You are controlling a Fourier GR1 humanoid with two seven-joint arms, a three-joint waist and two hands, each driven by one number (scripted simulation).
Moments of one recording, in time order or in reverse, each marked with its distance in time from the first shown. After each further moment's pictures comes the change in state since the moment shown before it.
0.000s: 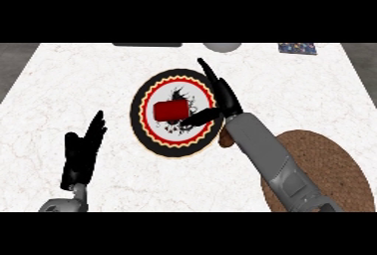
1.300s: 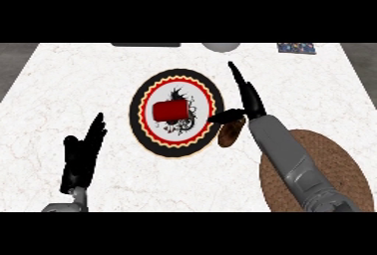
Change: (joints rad) left arm 0.027 -0.025 0.009 -0.035 -0.027 -0.016 0.010; right arm 0.016 -0.073 -0.150 0.162 0.098 -0.041 -0.108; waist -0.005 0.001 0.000
